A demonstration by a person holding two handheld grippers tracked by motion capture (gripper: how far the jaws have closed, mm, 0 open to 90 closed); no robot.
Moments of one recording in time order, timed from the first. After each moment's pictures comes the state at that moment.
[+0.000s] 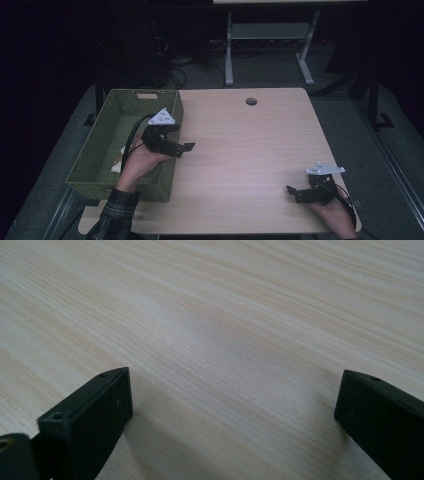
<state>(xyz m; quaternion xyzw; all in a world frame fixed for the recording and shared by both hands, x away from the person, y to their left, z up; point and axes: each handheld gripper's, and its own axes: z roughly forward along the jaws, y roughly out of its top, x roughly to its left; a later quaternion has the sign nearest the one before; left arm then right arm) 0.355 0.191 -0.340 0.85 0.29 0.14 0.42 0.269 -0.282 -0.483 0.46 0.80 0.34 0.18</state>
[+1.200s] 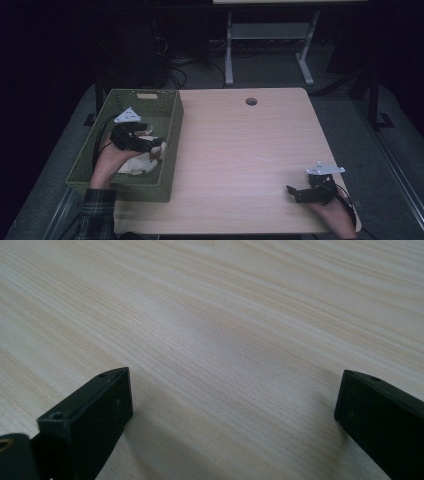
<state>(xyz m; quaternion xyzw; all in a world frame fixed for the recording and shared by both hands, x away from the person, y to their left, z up) 0.369 0.277 -0.354 0.83 0.35 0.17 0.39 0.269 -0.282 -0.483 0.46 0.80 0.34 0.18</state>
